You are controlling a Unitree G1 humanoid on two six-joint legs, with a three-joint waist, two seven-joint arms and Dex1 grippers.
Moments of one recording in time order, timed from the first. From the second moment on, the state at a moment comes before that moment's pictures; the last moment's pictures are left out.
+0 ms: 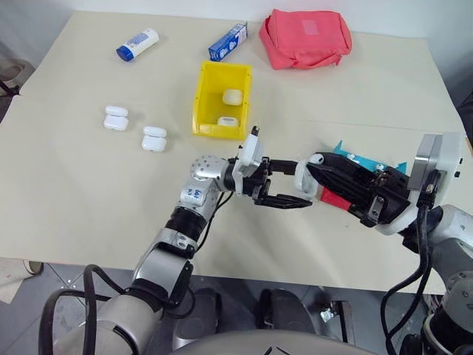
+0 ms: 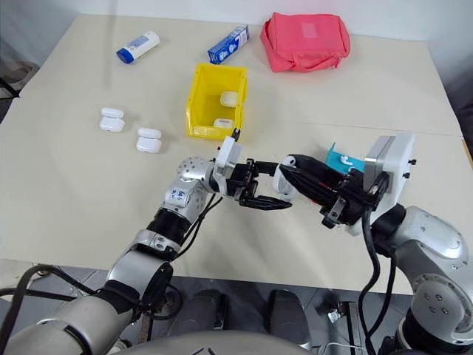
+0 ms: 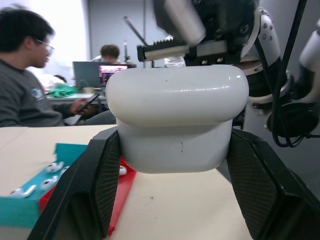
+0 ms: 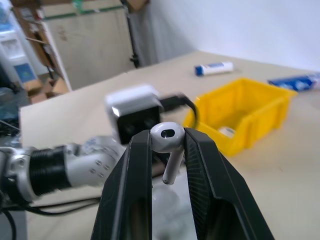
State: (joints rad) left arm -0.80 -0.01 -0.16 0.64 -0.40 -0.11 -1.45; right arm -0.11 -0.46 -0.44 -0.87 0.93 0.89 0.63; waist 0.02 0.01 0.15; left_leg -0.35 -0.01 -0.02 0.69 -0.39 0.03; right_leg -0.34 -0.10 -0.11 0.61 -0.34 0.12
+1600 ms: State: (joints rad) left arm -0.82 0.03 -0.18 0.59 -0.43 -0.08 -1.50; right arm -0.09 -0.69 -0.24 -0.55 0.80 0.45 0.87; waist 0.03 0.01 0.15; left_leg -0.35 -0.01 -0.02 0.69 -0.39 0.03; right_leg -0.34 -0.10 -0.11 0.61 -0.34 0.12
